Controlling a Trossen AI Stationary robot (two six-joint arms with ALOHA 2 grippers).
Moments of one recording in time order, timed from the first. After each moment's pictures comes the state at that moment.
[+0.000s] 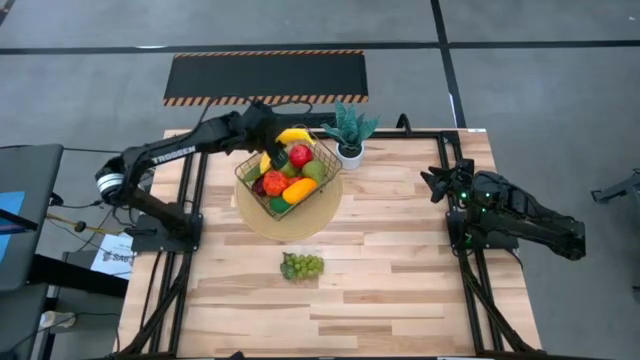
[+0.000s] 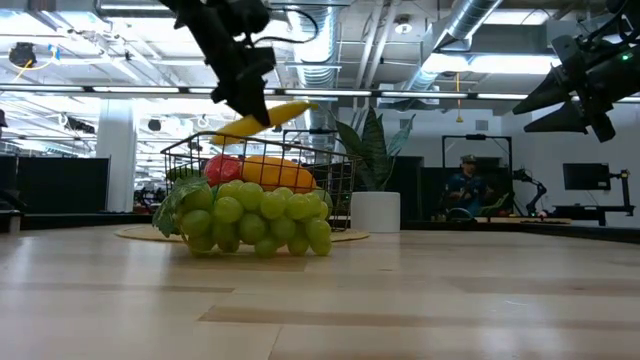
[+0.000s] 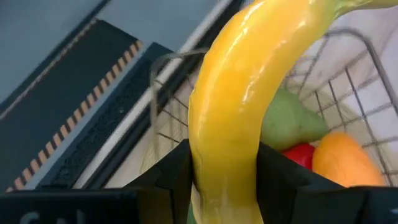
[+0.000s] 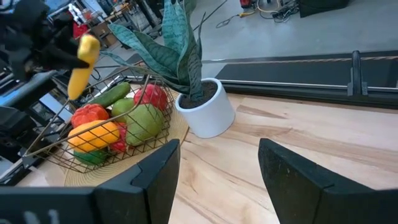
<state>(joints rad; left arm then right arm) 0.55 1.44 1.24 -0.64 -0.12 0.01 -0.33 0.04 0.32 -0.57 0.40 0.60</state>
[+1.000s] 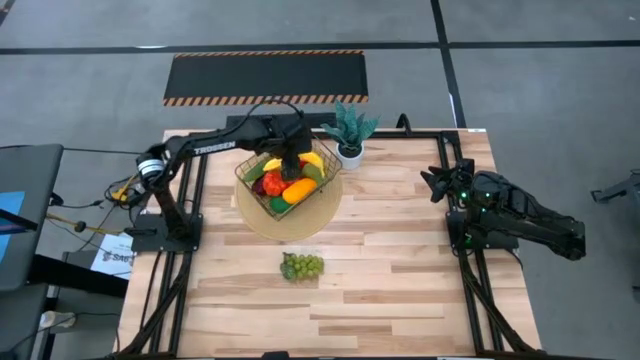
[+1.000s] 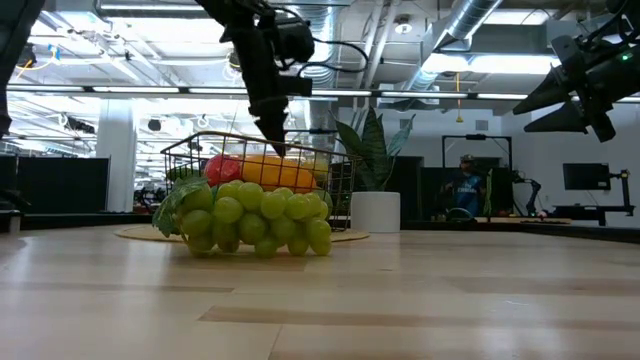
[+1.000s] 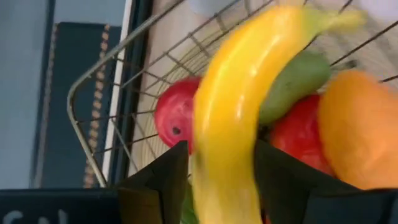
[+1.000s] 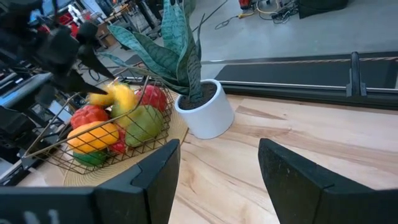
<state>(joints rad) 0.45 1.76 1.50 -0.86 -0.17 0.36 -0.33 0.04 0.32 -0.57 0.40 0.60</state>
